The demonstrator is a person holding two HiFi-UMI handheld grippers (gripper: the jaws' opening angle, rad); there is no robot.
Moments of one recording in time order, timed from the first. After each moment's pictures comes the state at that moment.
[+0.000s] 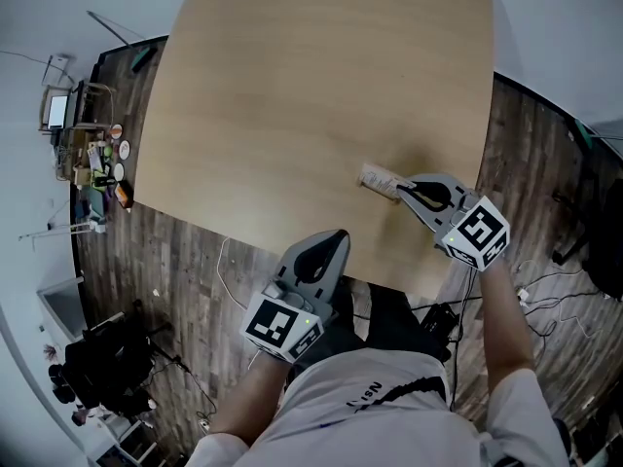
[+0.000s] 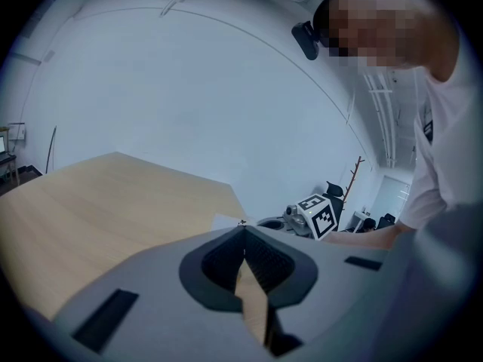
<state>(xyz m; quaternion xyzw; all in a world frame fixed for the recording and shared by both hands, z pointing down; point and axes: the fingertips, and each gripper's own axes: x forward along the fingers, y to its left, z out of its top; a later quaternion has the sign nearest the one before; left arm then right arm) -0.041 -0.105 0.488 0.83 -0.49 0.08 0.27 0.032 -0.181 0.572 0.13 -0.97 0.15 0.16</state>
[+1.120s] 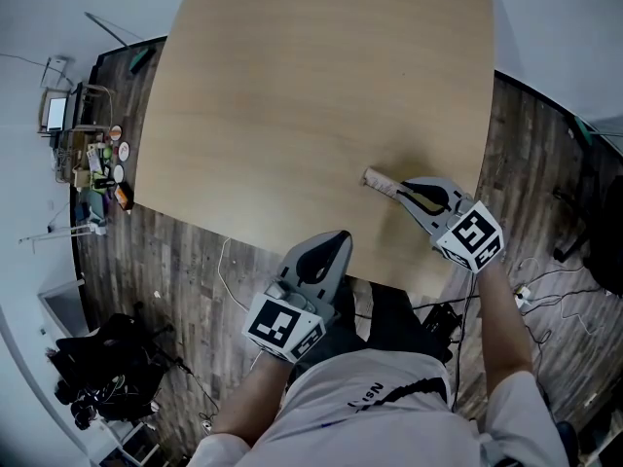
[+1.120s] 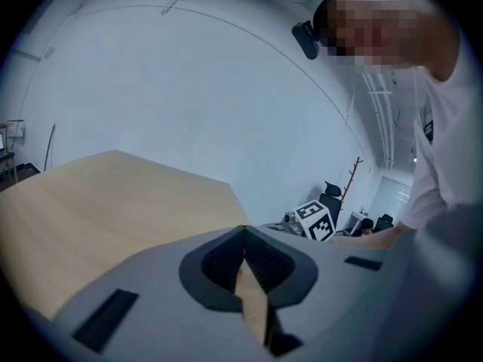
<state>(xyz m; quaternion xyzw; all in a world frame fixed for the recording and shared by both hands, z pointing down) -0.037 -0.103 0.494 0.83 -0.48 0.08 0.28 0.038 -0.170 0.603 0.14 -0.96 0.16 0.19</state>
